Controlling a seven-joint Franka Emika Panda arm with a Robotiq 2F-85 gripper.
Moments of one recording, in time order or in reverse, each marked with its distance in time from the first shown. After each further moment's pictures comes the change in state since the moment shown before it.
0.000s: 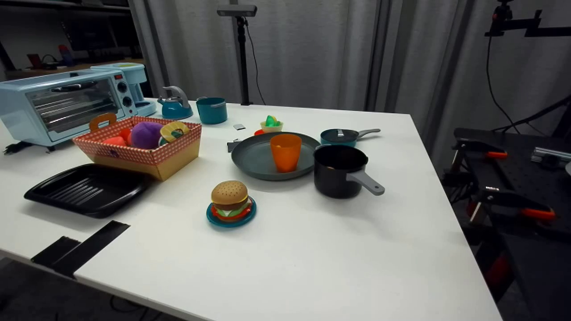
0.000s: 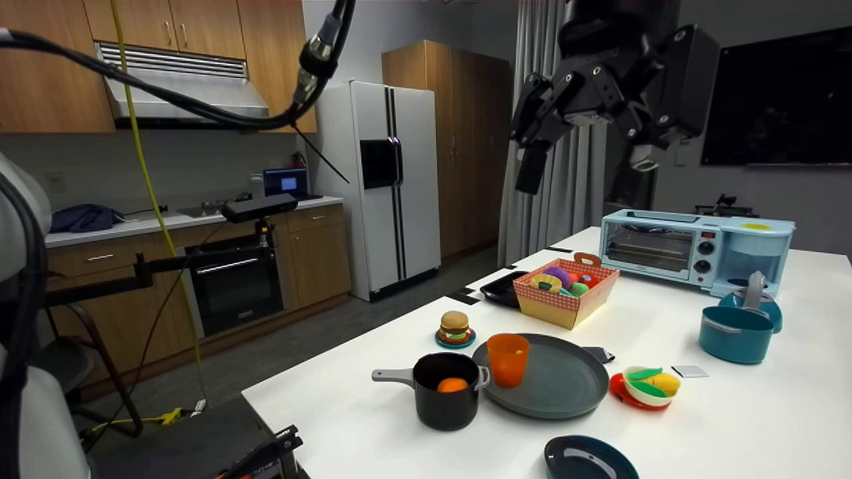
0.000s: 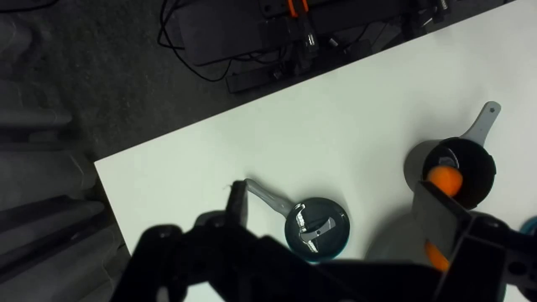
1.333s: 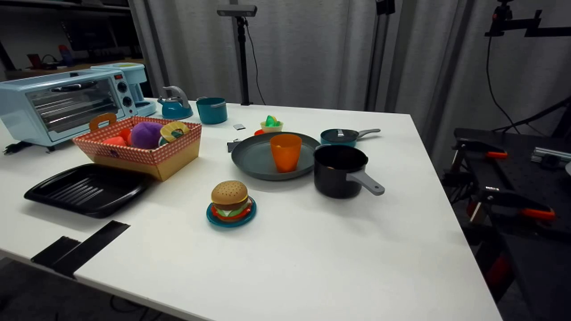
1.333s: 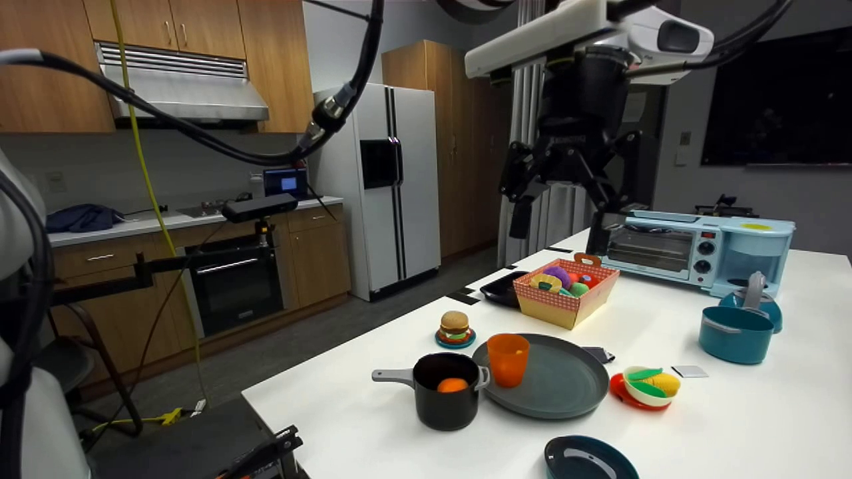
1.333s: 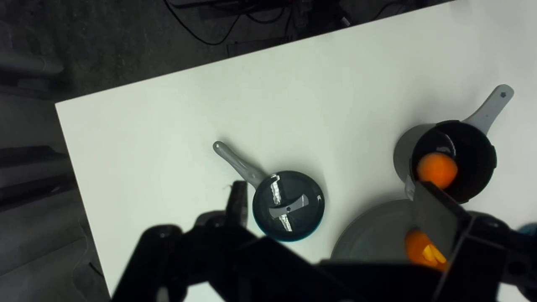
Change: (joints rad) arm 0.037 0.094 0.079 -0.049 0.008 0.191 -0.006
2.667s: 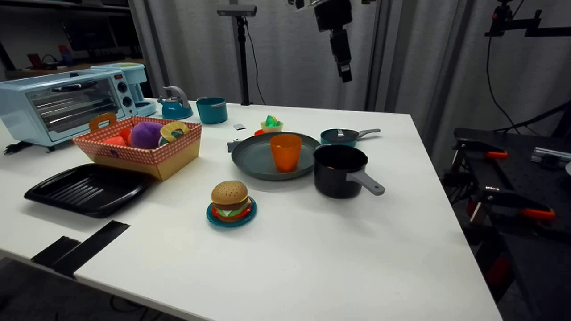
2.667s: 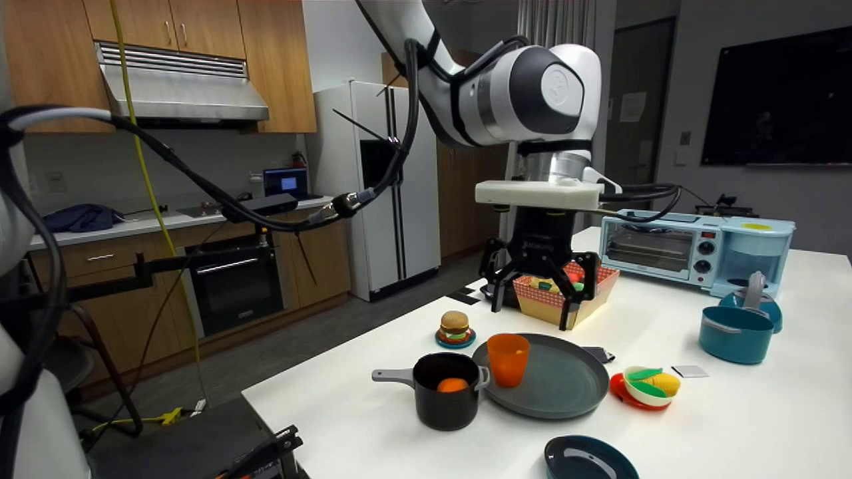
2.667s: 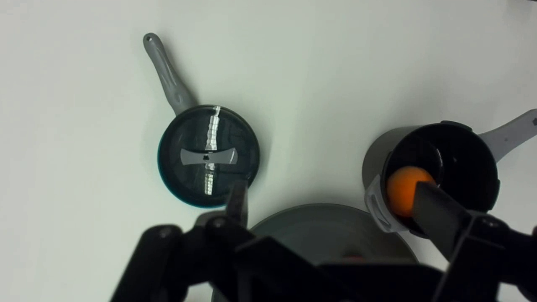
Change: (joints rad) arm 0.067 0.328 0.103 0.059 -0.001 0.243 -0.242
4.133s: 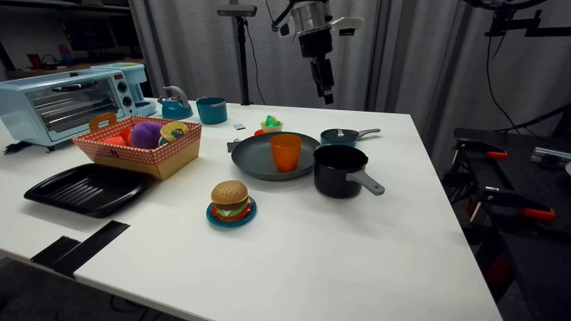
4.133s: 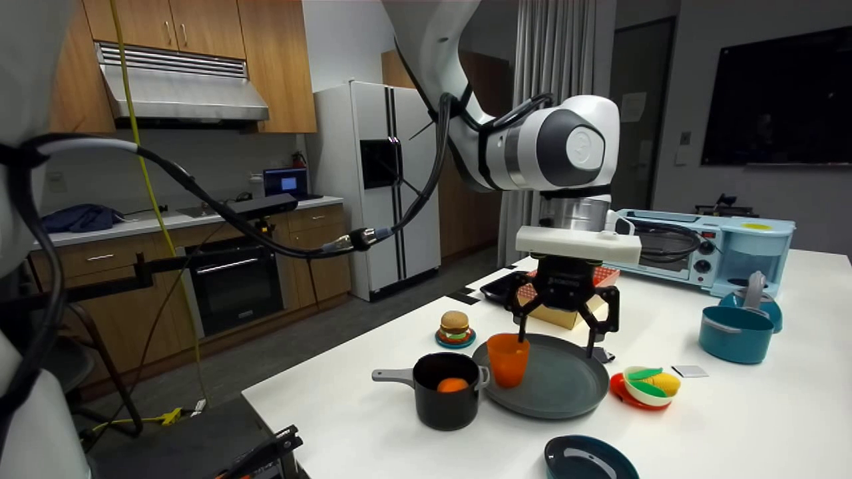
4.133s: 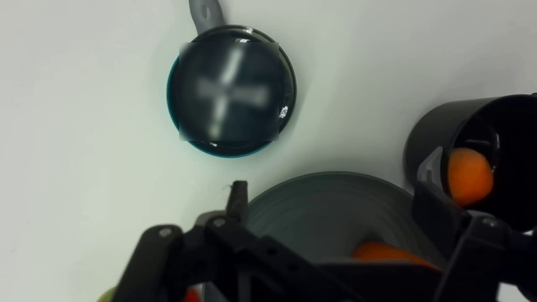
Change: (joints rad) arm -0.032 0.189 0.015 0.111 0.002 0.132 -0.181
